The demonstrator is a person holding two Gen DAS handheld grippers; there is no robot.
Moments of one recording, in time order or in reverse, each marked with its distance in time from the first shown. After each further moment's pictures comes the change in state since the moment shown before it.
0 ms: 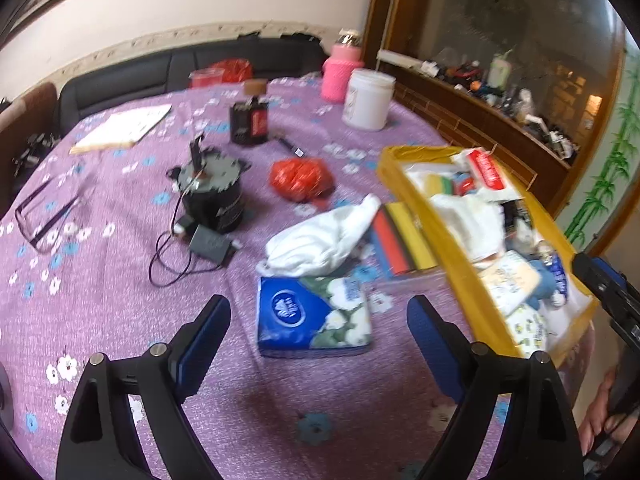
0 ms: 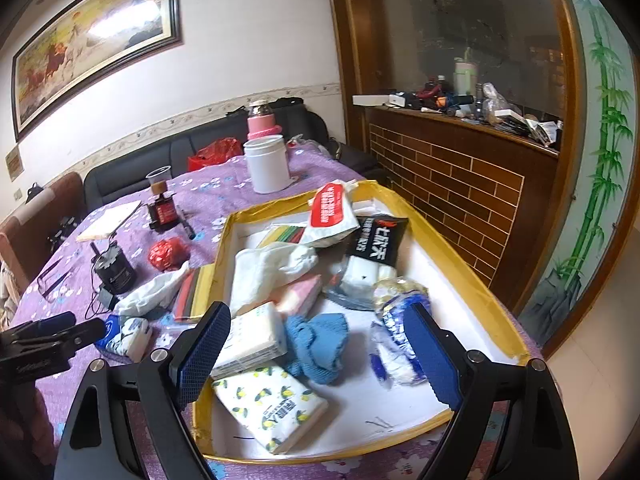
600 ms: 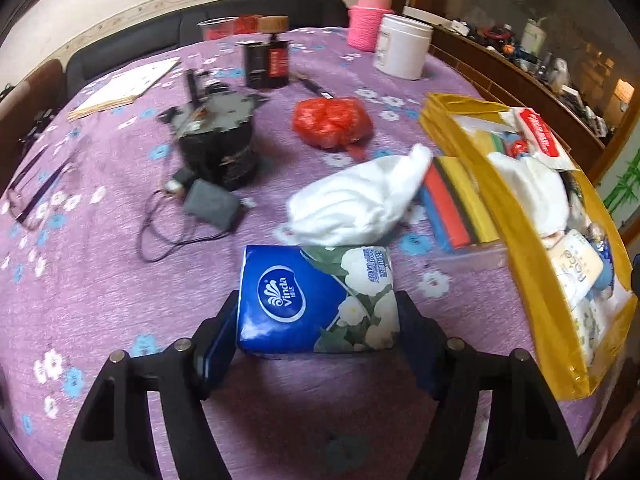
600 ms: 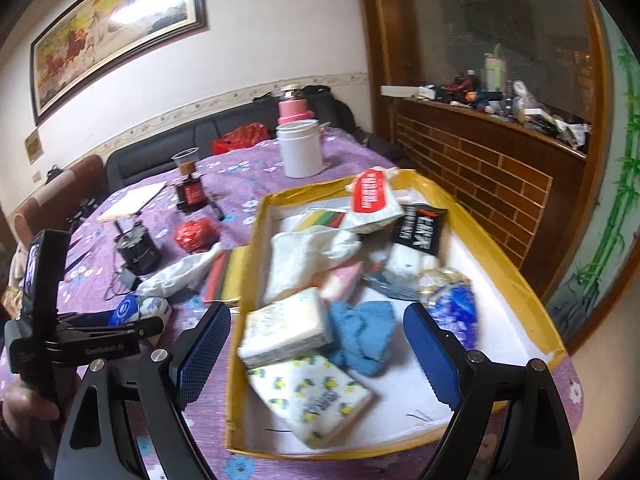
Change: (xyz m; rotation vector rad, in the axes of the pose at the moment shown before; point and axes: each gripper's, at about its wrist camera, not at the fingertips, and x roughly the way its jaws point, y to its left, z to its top) left arm 0.043 0.014 -0.005 -0.015 0.143 0.080; right arm 0.008 0.024 -0.002 -0.050 0.050 0.097
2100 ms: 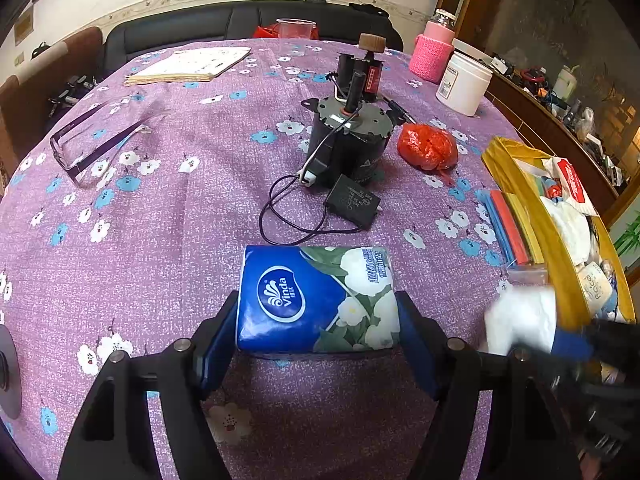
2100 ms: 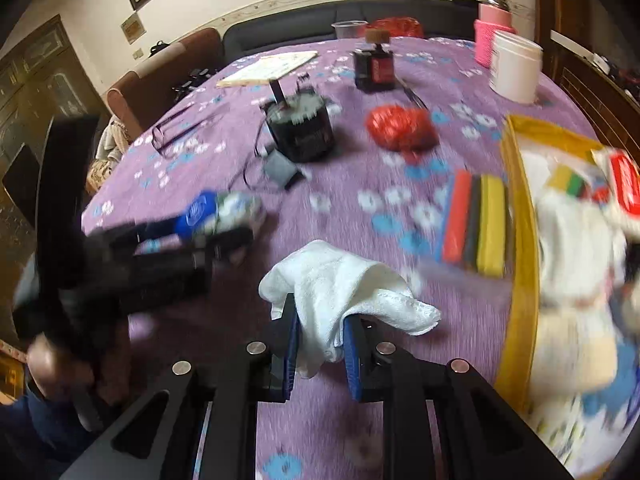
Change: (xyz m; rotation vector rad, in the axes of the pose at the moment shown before) left arm -0.020 0.078 -0.013 -0.142 -0.050 0.013; right arm 0.081 0.139 -0.014 -0.279 0.415 0.380
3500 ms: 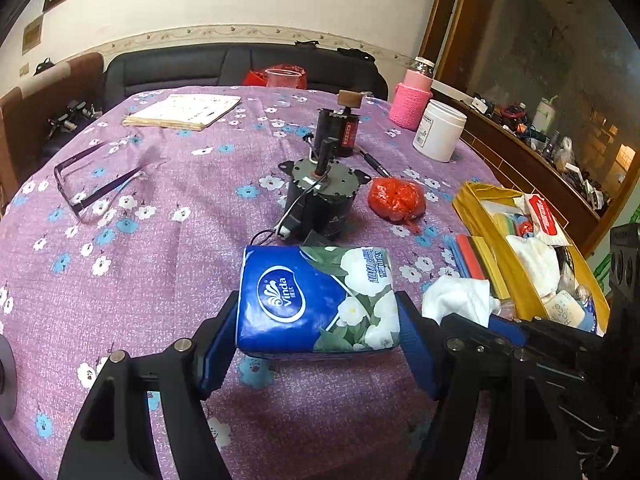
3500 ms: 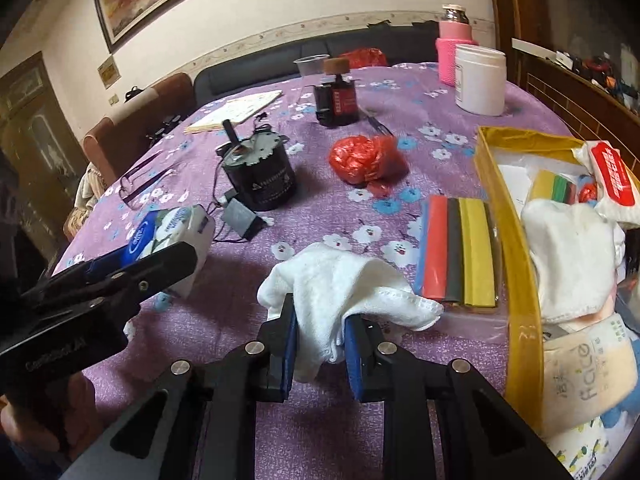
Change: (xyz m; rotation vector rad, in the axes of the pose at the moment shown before) left arm -0.025 -0.012 0.003 0.005 -0.175 -0.051; right arm 0.018 -0.016 0.013 0.095 -0.168 -0.070
